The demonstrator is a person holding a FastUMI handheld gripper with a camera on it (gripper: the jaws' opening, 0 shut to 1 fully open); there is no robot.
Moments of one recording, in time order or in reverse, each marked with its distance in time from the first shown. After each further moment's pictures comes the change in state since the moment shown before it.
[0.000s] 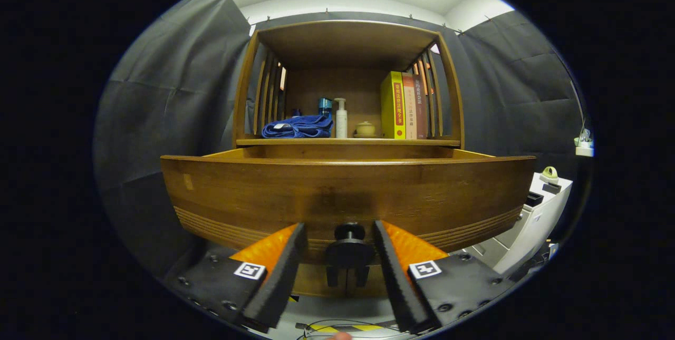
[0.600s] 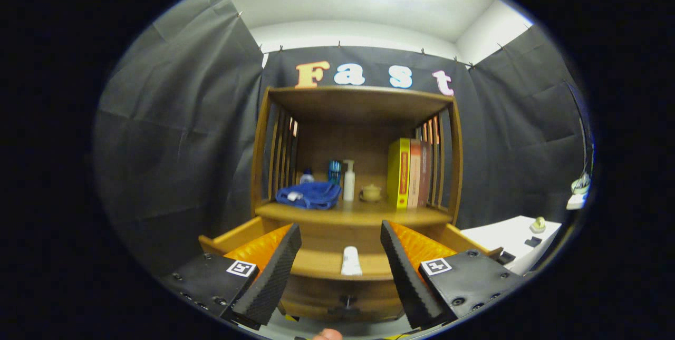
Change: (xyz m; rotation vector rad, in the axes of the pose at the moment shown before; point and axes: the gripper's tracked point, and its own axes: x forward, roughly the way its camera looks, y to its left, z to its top) arm -0.044 -0.005 0.215 -0.027 -0.240 0.031
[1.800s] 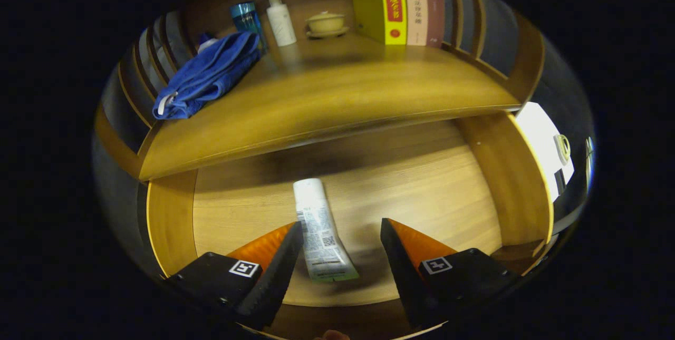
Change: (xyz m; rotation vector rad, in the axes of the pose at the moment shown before) arm 0.137 -0.038 -0.244 0.281 1.146 -0.131
